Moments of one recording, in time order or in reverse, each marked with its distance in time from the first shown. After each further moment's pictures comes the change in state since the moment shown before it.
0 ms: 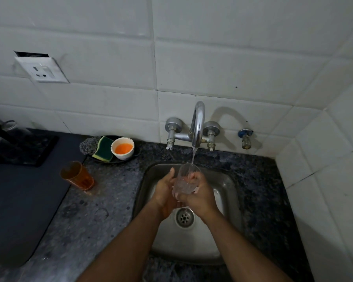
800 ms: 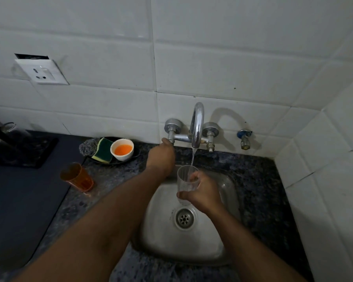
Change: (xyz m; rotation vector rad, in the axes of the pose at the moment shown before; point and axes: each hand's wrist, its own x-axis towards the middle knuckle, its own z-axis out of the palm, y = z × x) left_hand 0.050 0.086 0.007 1.995 0.651 0.669; right_hand 0.007 -0.012 -0.016 -0.216 0.001 -0.062
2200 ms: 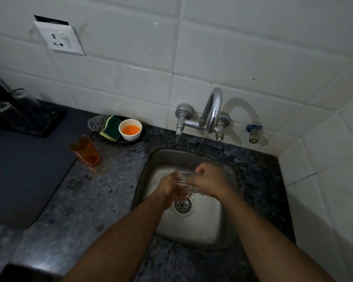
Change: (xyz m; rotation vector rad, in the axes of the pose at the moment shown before) left_hand -0.119 0.022 0.061 -1.808 -0.555 -0.808; right_hand -0.009 -0.021 -0.014 -0.308 -0.171 0.065
